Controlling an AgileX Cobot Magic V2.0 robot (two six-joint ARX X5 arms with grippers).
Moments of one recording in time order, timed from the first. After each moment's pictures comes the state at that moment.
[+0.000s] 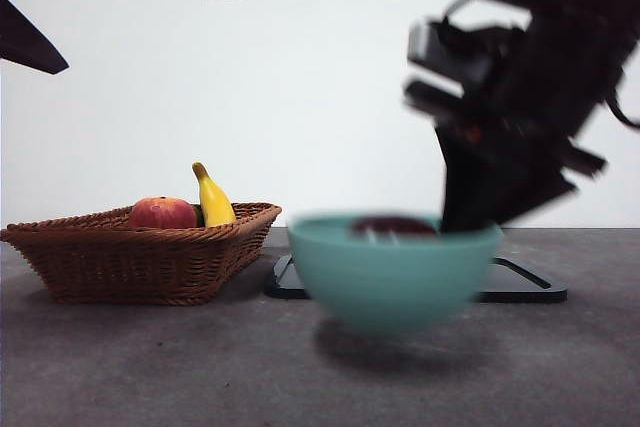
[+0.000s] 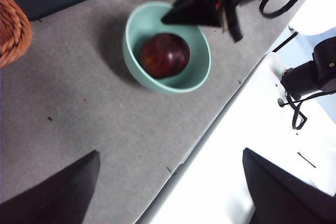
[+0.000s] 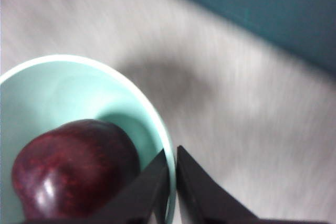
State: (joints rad) left arm -0.40 0.94 0.90 -0.89 0.66 0.07; right arm 0.60 1.38 0.83 -0.43 -0.18 0.22
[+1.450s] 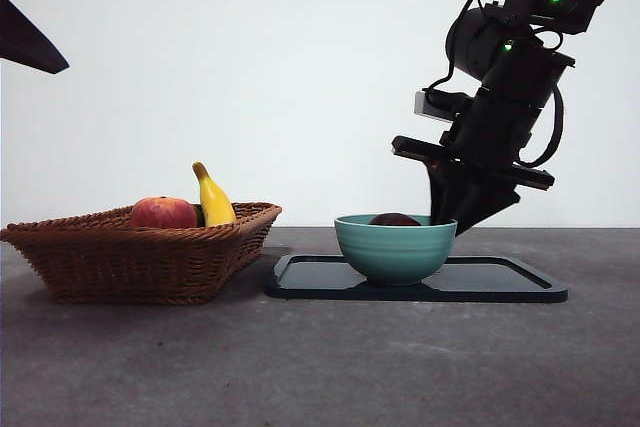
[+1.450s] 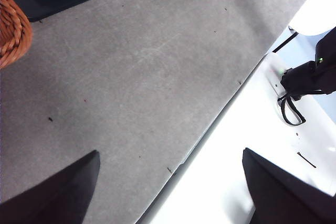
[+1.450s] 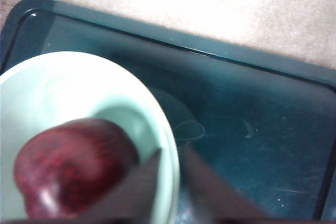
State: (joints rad) left arm -0.40 0.94 0.90 -0.89 0.66 0.07; right arm 0.32 1.87 1.30 -0.41 -0.18 0.18
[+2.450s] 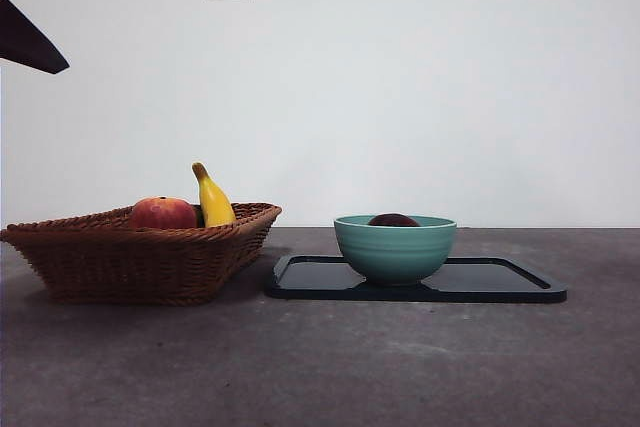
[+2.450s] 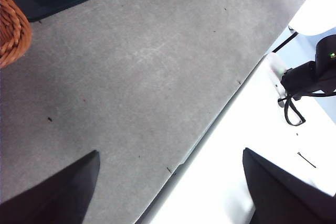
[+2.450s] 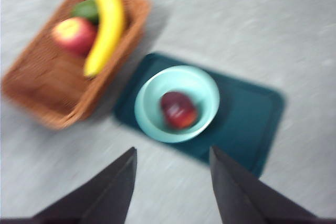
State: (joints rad) left arm -0.40 0.94 0.90 -0.89 0.66 0.07; right arm 0.32 1.10 1.22 -0.80 -0.26 0.10
